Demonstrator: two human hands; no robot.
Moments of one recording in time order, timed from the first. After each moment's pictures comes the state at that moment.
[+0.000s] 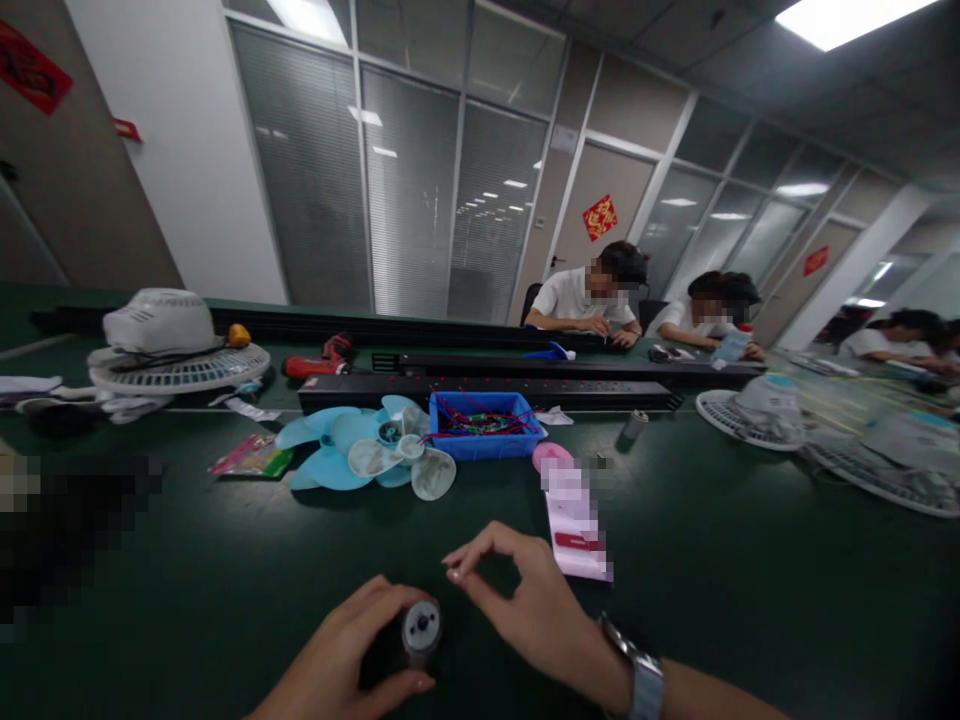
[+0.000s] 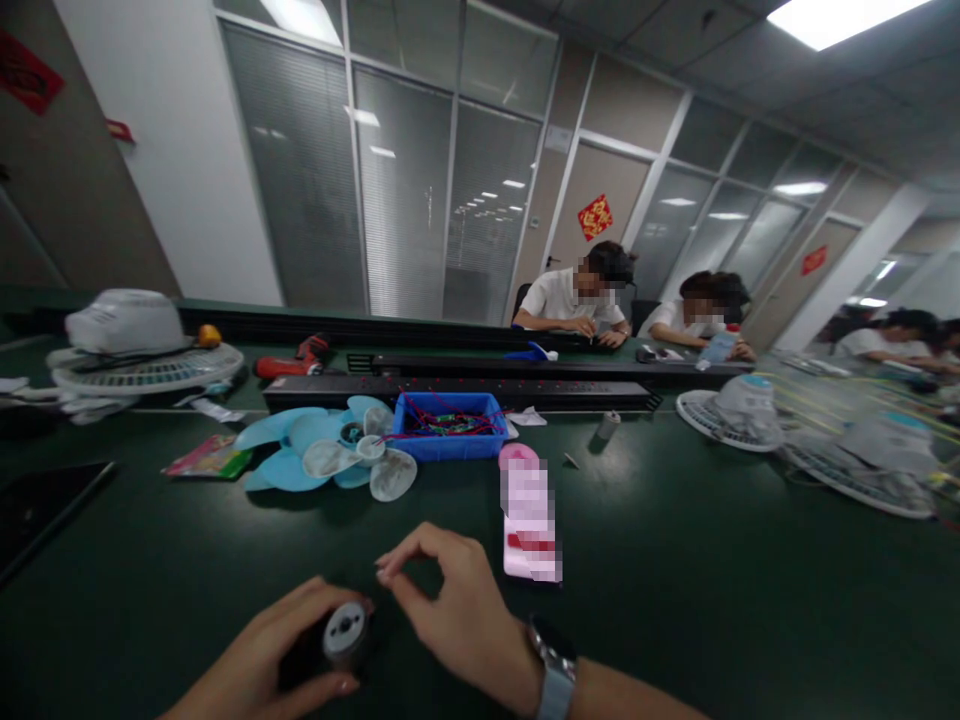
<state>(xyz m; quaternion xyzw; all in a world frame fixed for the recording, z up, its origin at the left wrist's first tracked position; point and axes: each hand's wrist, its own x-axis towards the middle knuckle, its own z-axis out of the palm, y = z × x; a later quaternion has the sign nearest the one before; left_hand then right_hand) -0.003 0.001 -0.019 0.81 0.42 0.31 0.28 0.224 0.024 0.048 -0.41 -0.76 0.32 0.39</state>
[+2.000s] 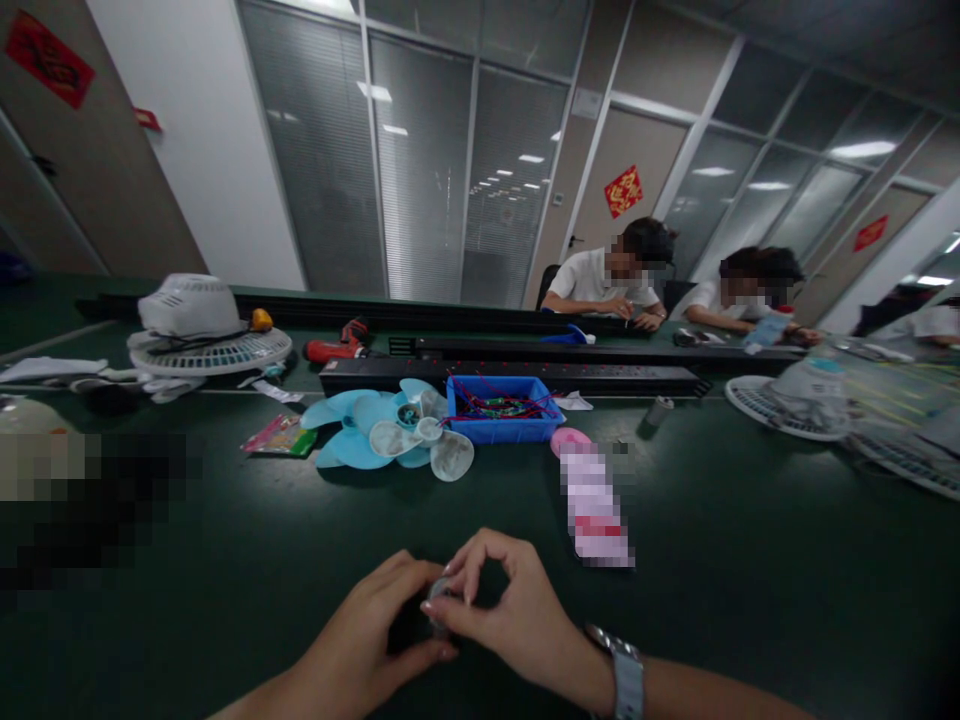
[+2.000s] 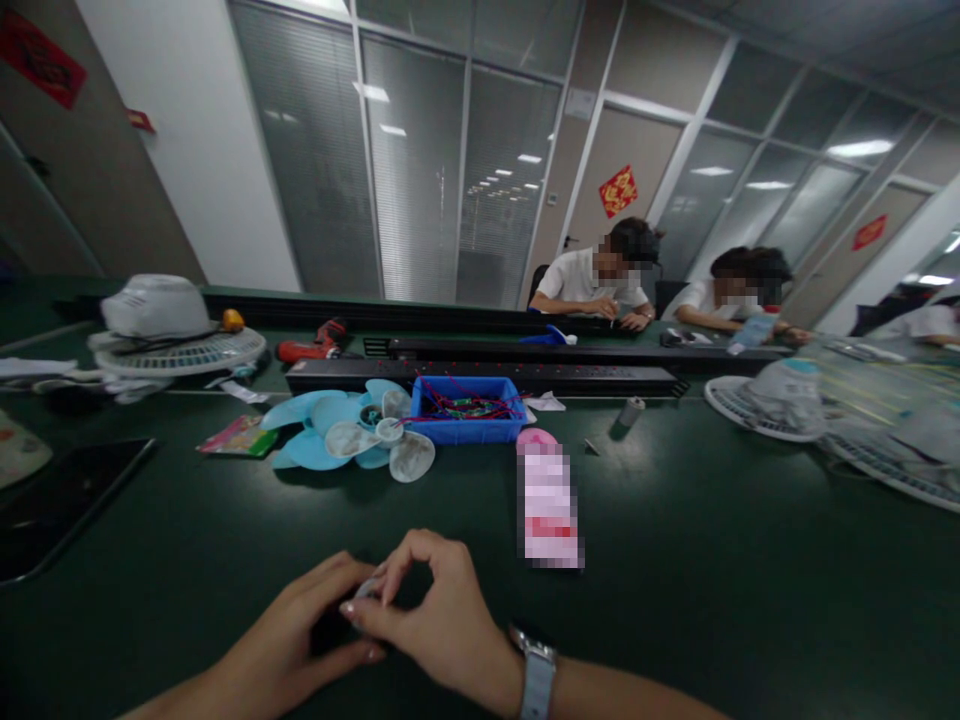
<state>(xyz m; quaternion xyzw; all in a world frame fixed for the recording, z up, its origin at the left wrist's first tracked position) 0.000 -0.003 -0.005 0.80 0.41 0.28 0.32 0.192 0.009 0.031 -0.37 -0.66 0.48 0.44</state>
